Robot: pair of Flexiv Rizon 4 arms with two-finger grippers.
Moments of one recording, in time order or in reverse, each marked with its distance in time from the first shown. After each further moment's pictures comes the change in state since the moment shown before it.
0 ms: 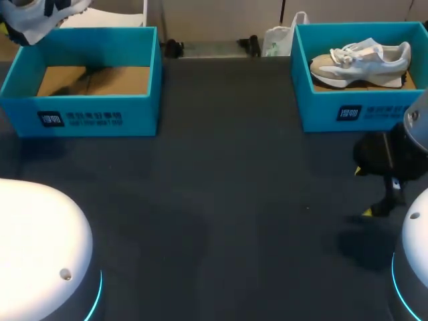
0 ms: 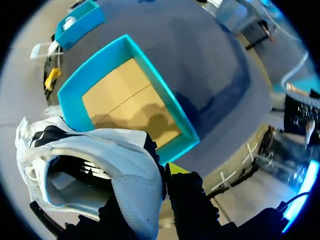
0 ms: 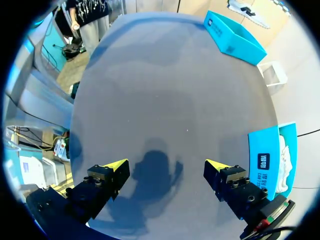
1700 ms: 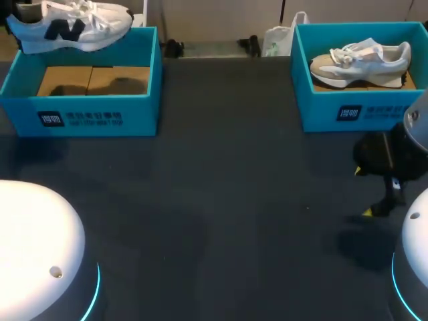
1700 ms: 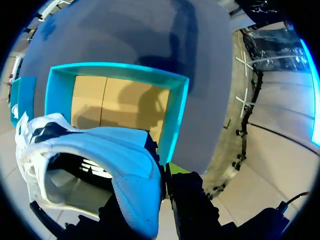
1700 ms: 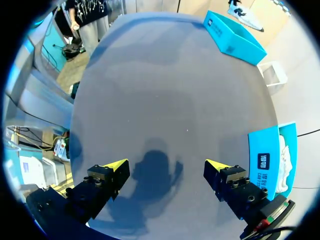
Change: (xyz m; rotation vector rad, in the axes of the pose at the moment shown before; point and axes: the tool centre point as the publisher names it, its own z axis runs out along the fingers) left arm -0.036 0.033 0.037 -0.189 -0.032 0.764; right arm 0.000 0.000 0.000 0.000 0.000 0.000
